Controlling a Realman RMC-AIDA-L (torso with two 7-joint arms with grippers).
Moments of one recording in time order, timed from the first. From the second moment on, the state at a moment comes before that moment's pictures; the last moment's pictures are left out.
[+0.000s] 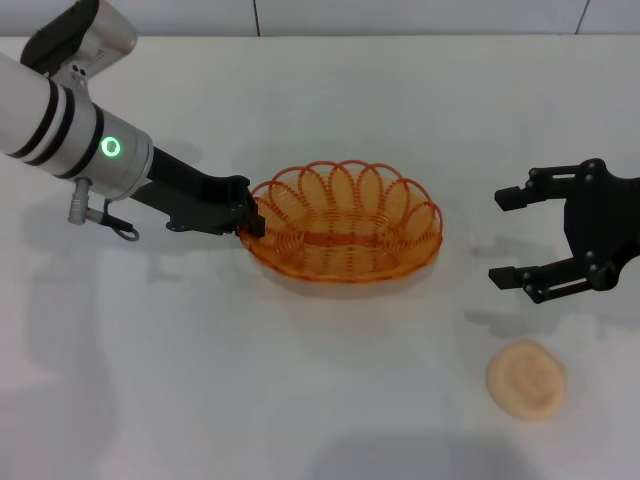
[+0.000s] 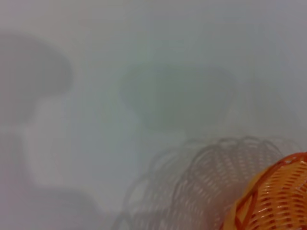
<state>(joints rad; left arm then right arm) -0.90 -2.05 0.79 0.58 2.59 1.37 -2.77 0.35 2.01 -1.15 -1.36 -1.92 -1.63 1.62</state>
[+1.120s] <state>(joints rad) -0.89 -2.04 0.80 0.69 2.54 1.40 -2.67 0.35 2.01 -1.14 -1.36 -1.92 -1.63 1.62</state>
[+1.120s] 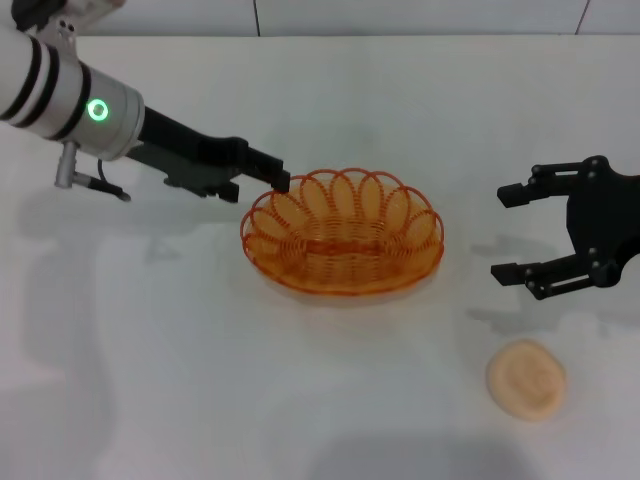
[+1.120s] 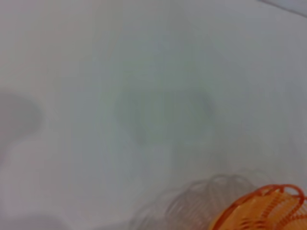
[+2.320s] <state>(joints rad) -0.62 -2.05 0.82 0.96 2.10 1.68 -1.78 0.31 2.01 -1.26 -1.49 -2.16 -1.63 1.96</state>
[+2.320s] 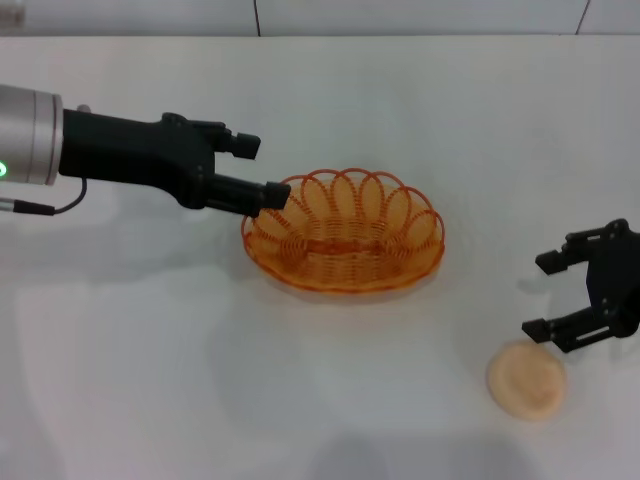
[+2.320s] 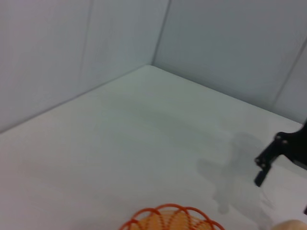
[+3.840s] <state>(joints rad) -0.62 -2.06 0.84 0.96 2.10 1.72 -1.77 0.32 2.01 -1.40 -1.47 -2.29 -1.62 2.05</state>
